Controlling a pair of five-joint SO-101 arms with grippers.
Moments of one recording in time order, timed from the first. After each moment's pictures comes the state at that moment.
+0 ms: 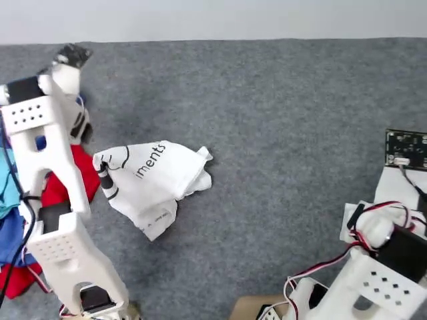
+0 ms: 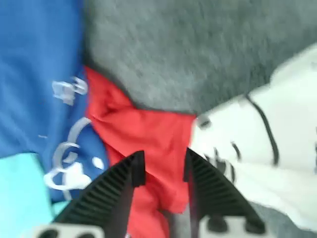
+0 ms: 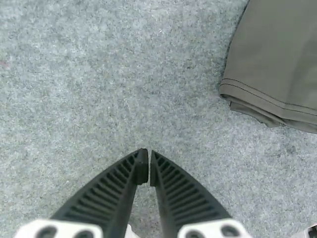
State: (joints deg) left arm -20.9 25.6 -37.2 98.7 -26.4; right arm 28.7 -54.0 23.6 100.5 19.3
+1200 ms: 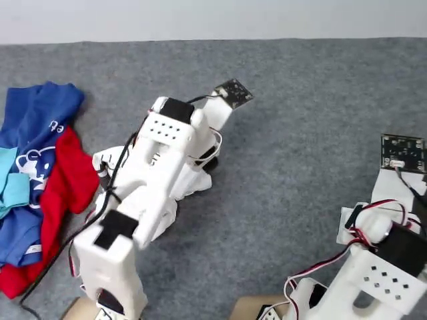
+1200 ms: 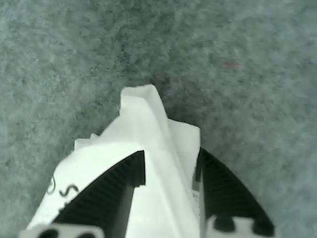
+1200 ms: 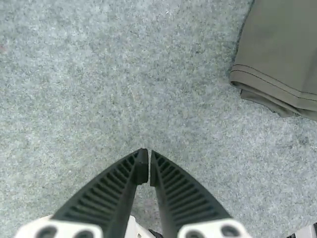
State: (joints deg) left arm 18.8 23.2 -15.2 86.2 -18.2; right arm 28.7 -54.1 27.5 100.5 19.3
